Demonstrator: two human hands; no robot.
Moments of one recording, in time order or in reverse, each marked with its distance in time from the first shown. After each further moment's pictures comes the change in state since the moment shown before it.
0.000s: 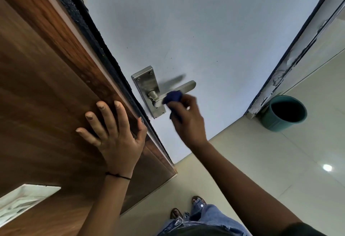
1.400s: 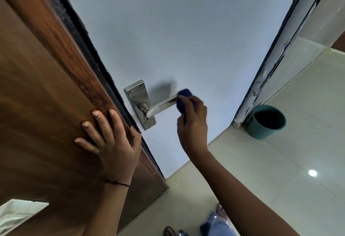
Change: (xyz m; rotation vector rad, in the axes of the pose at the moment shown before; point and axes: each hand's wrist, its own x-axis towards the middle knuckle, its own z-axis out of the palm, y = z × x) left_hand 0.004 0.015 -0.004 -0.062 -0.023 -0.077; right_hand 0.003 -0.017 -0.041 -0.029 0.173 0.244
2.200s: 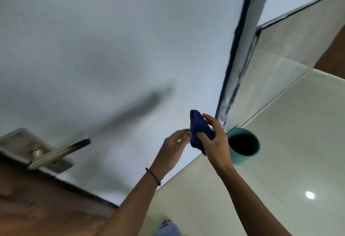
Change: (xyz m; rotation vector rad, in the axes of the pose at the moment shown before) left_hand 0.041 0.371 0.026 -1.370 -1.229 -0.485; right_hand 0.129 0.227 -0.202 0.563 -0.184 0.485
